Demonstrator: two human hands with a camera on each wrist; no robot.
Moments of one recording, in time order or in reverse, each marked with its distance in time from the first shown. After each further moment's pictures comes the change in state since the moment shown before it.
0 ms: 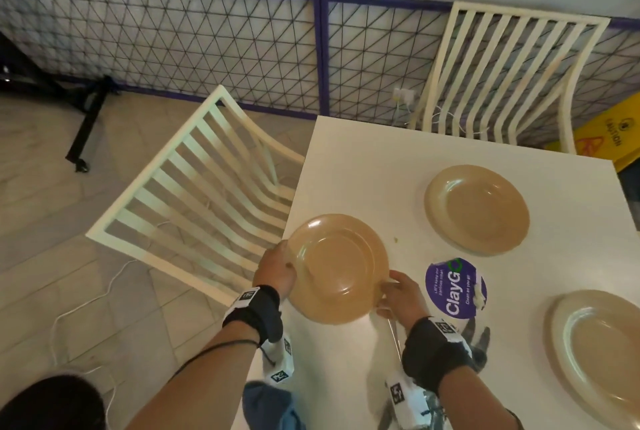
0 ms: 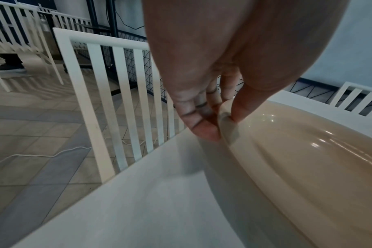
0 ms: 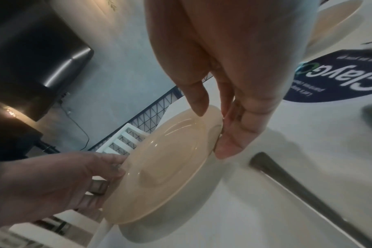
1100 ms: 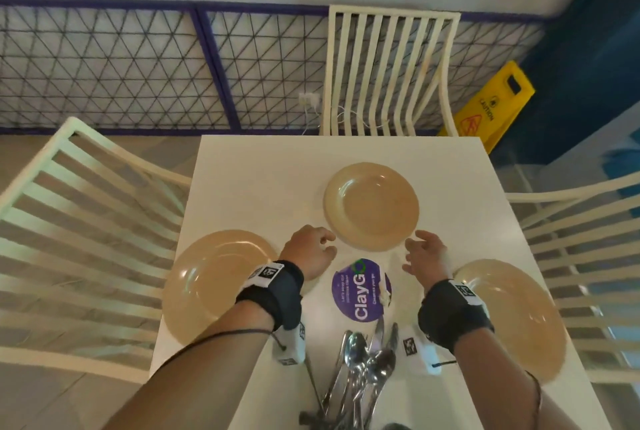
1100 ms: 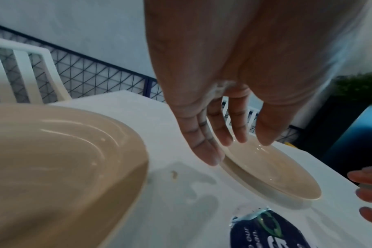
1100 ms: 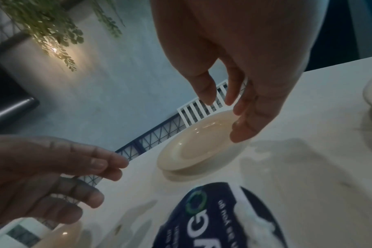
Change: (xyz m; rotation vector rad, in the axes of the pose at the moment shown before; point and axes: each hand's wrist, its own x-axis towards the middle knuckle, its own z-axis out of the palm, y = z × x) left_hand 0.001 0.216 0.113 0.163 -0.341 0.437; right_hand 0.057 -0.034 -0.206 0.126 0.484 -0.117
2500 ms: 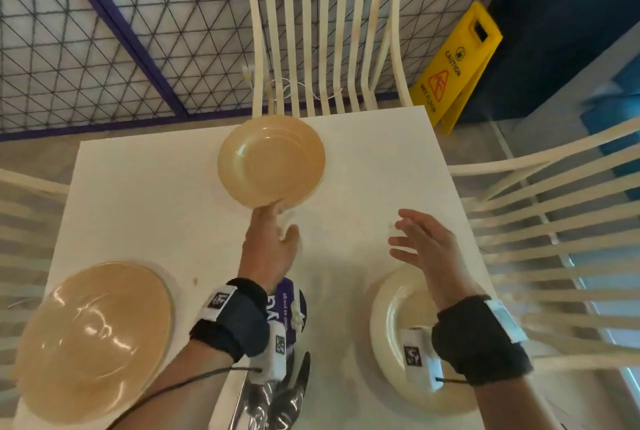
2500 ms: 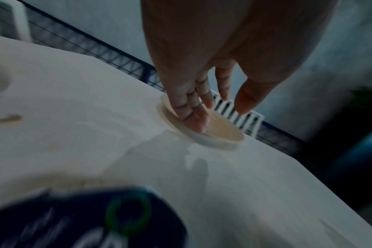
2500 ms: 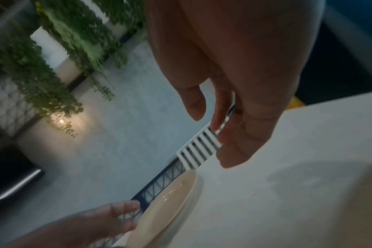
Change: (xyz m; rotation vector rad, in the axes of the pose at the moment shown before) left_hand 0.079 0.103 0.086 -0.192 0.317 0.058; right_hand 0.070 -0.017 -0.143 0.271 -0.181 -0.038
